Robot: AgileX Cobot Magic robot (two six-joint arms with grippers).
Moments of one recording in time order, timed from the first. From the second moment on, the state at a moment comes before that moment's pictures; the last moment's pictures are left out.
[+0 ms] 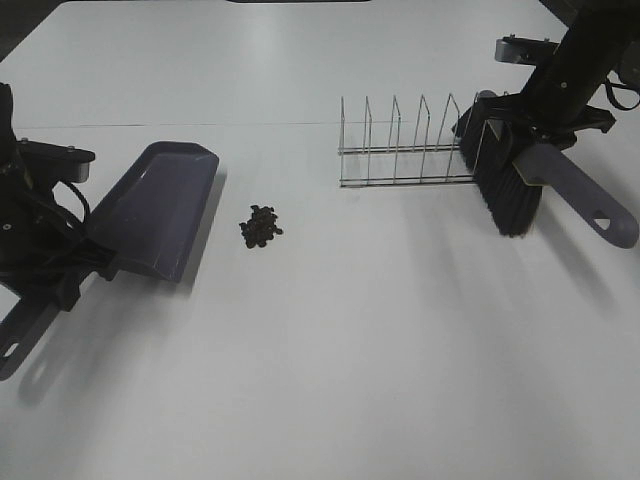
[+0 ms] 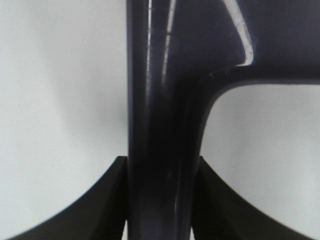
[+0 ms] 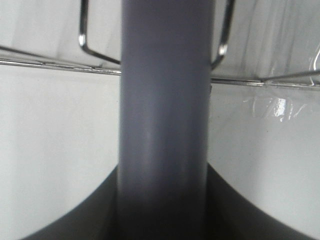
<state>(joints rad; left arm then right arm) -0.29 1.85 -1.02 0.09 0.76 -0.15 -0.05 2.36 -1.94 0.21 1.10 -0.17</state>
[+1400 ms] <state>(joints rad) -0.29 1.85 -1.02 0.24 0.84 -0.14 -0.05 1.89 -1.85 0.10 1.22 -0.14</state>
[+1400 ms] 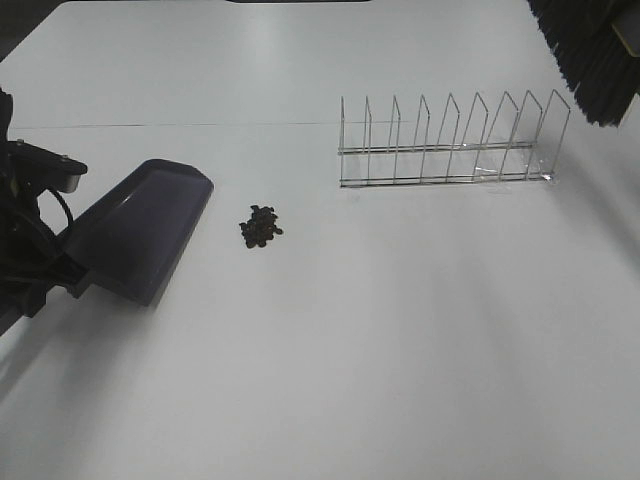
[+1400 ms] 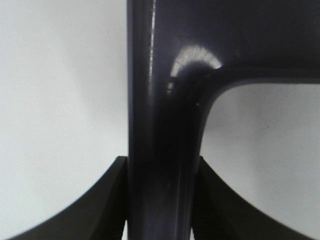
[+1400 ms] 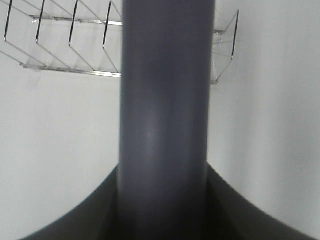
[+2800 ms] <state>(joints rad) -0.38 2.13 -1.36 0.38 0.95 0.03 0.14 1.75 -1.25 -0.17 1.04 0.18</state>
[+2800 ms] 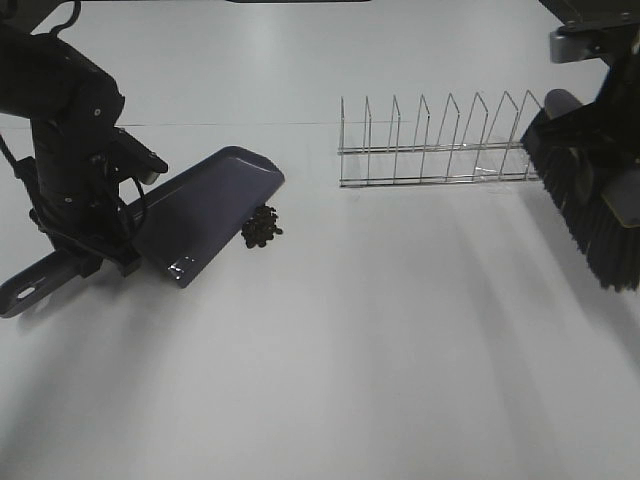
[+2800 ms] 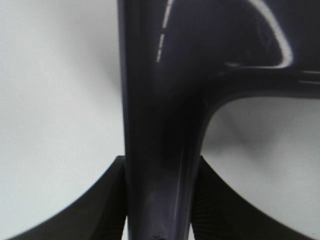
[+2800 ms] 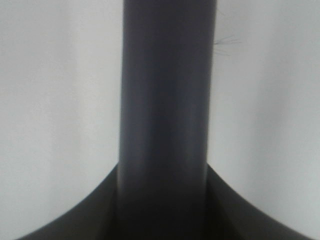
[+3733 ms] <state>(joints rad) -0.39 2.15 -1.37 0.34 1.02 0.03 0.54 2.45 -2.07 -0.21 1.23 0.14</state>
